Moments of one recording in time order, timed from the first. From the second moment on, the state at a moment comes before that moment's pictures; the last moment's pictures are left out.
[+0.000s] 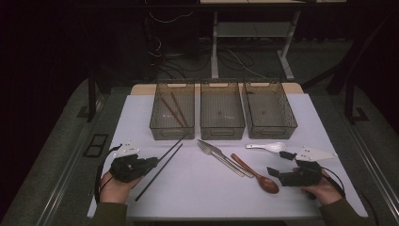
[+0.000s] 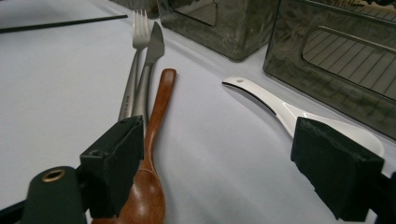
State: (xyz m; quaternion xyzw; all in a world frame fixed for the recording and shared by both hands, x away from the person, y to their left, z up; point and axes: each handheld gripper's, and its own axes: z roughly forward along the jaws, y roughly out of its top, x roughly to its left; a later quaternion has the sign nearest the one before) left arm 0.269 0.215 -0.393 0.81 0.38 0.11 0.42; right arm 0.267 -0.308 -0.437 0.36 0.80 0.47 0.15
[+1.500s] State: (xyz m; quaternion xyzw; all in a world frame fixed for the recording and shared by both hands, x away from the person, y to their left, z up) left arm 0.369 0.182 -0.344 0.80 0.38 0.15 0.44; right arm 0.265 -0.313 -0.439 0.39 0.79 0.45 0.14
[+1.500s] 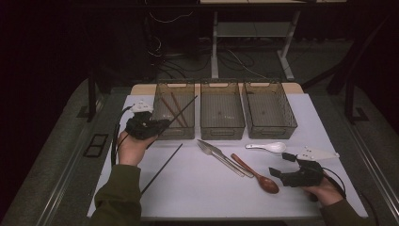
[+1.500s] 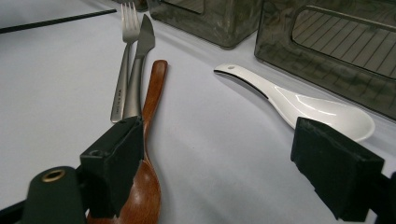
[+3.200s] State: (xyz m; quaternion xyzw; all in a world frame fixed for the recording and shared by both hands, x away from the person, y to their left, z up) left arm 0.471 0.178 -0.382 0.75 0.50 0.16 0.40; right arm 0.265 -0.313 -0.439 0.39 0.79 0.46 0.14
